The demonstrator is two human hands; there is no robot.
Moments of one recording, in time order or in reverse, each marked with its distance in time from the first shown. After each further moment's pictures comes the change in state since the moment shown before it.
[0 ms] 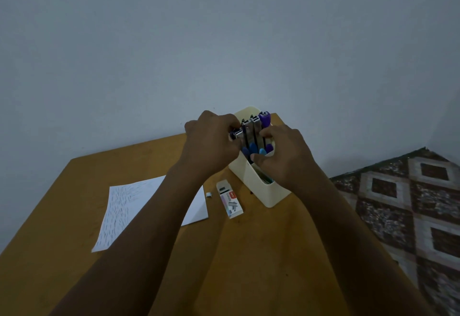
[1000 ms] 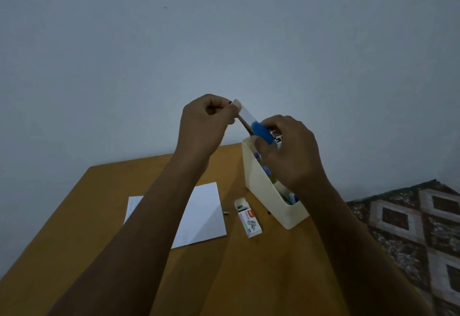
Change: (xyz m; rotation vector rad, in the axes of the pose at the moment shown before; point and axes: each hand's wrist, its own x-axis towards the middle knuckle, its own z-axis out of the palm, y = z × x) left_hand 0.001 -0.011 -0.071 -0.867 0.281 -0.281; right_hand 0.018 -0.062 -0.013 0.144 0.181 -0.108
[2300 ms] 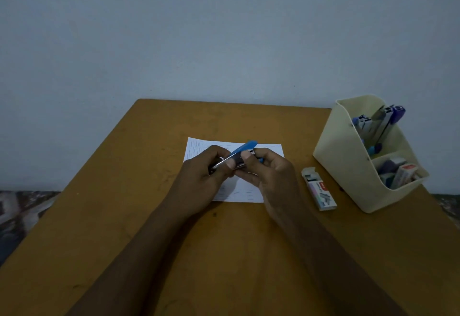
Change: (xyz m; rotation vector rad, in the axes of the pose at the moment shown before) left_hand -0.095 -0.158 -0.127 0.240 -0.199 -0.068; right_hand -0.084 -0.043 0.160 1.032 -0.400 0.501
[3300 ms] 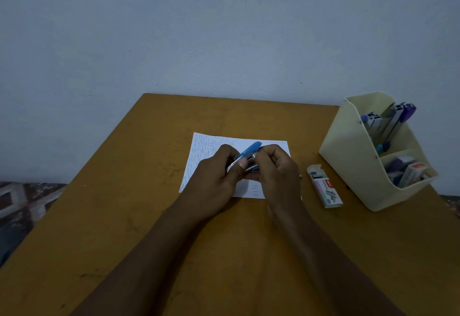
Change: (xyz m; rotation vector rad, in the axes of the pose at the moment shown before) left_hand -0.006 0.007 0.012 0.059 -0.028 -0.037; right_hand -0.008 0.002 0.010 -0.273 0.179 -0.150
